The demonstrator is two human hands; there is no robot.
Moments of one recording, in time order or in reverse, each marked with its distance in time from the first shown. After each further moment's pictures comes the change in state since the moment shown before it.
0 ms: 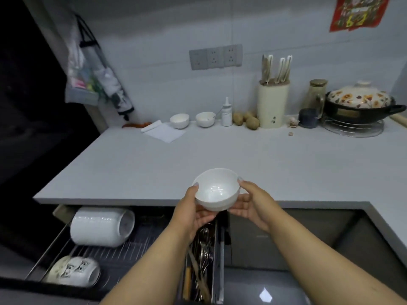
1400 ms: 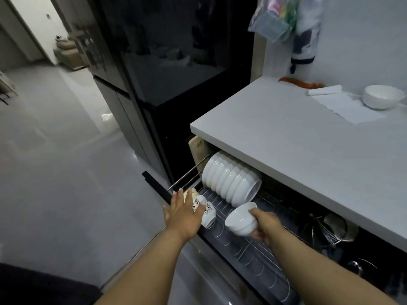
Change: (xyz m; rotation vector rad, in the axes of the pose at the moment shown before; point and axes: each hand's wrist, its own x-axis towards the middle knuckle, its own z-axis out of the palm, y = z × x) left_hand -0.001 -0.034 -0.440 1.079 0.669 -0.138; right_hand 0.186 0.277 0.327 -0.545 -0.033 0.450
